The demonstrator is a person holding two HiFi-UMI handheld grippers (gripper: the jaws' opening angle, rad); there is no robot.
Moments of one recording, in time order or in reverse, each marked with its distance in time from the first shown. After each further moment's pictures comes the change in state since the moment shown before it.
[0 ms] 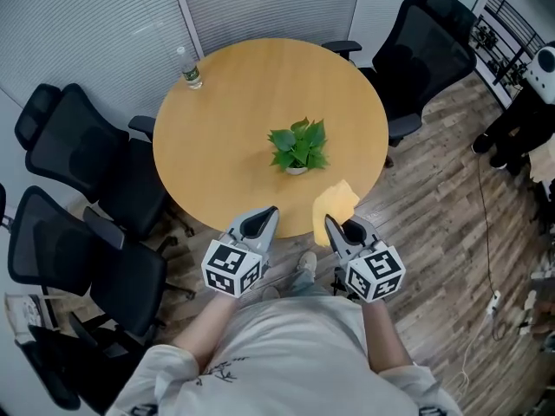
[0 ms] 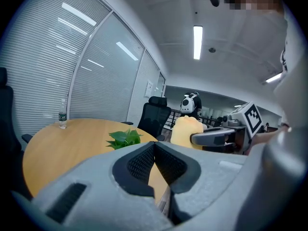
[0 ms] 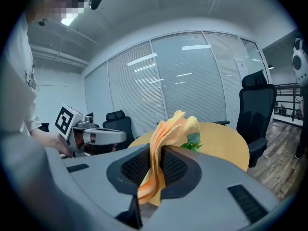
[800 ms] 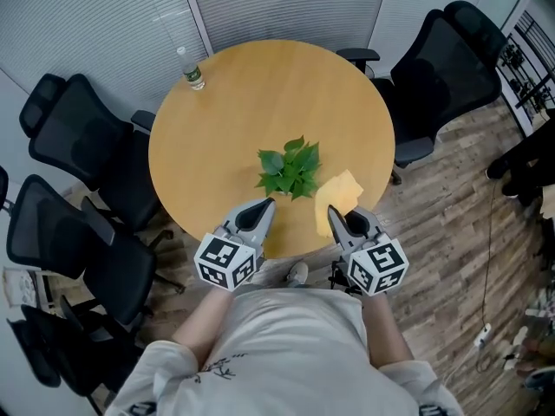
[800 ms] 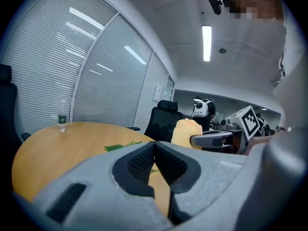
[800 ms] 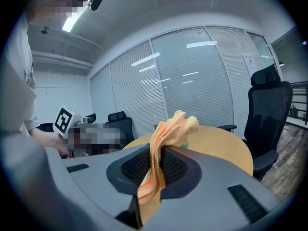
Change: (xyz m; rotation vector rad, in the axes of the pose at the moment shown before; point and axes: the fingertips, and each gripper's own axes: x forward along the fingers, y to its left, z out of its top) left arm 0.098 0.029 0.036 -0.042 -0.060 0.100; right arm 0.053 -0.112 0.036 -0.031 -0.002 0.102
